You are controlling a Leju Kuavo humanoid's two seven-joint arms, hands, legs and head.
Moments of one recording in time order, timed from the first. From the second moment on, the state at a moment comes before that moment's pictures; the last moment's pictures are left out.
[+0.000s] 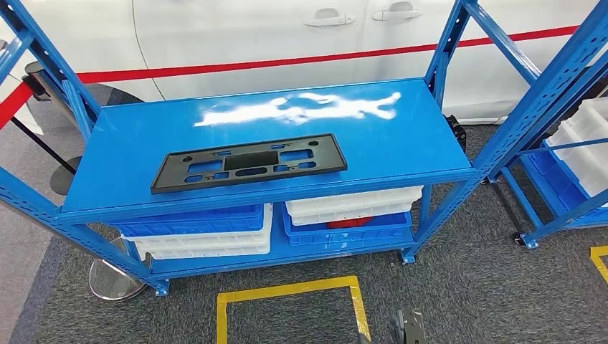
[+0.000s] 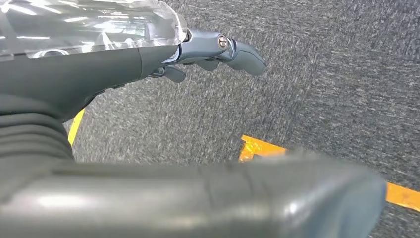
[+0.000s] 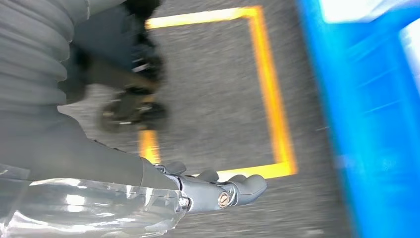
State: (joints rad) left arm 0.00 -0.13 0.96 -0.32 -0.53 0.26 -0.30; right arm 0.07 0.02 0.36 -0.77 -0.33 -0.30 -0.28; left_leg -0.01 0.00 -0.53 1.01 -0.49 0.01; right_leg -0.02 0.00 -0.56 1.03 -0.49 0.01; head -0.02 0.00
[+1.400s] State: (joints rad) left arm -0.10 -0.22 1.36 -0.25 -0.65 0.31 -0.47; right arm -0.10 -0.08 0.64 -1.81 0.48 -0.40 -0.39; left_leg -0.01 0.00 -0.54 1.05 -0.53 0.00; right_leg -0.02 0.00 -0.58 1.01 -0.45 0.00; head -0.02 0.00
